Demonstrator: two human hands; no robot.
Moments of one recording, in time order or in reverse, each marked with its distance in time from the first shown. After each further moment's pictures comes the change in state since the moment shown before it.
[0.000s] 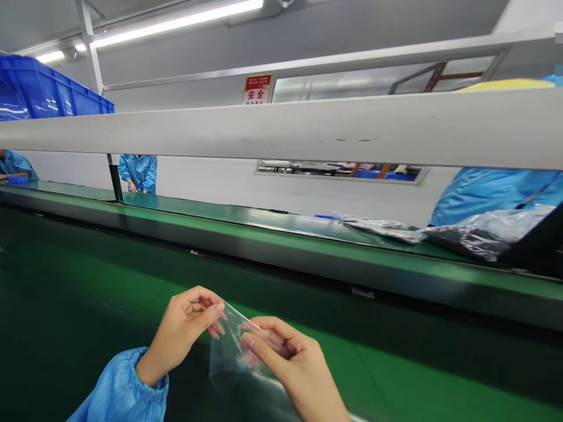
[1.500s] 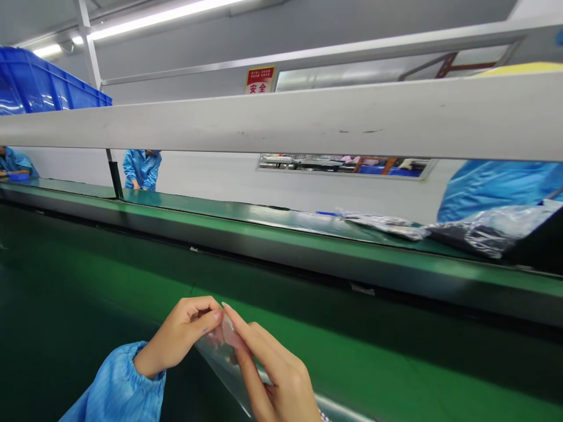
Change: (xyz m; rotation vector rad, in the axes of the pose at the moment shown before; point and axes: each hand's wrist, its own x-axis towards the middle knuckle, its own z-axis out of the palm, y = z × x) left_hand 0.000 -0.001 -0.004 0.148 -0.211 -0.004; right_hand -0.006 0.022 -0.006 -0.666 -0.184 -0.841
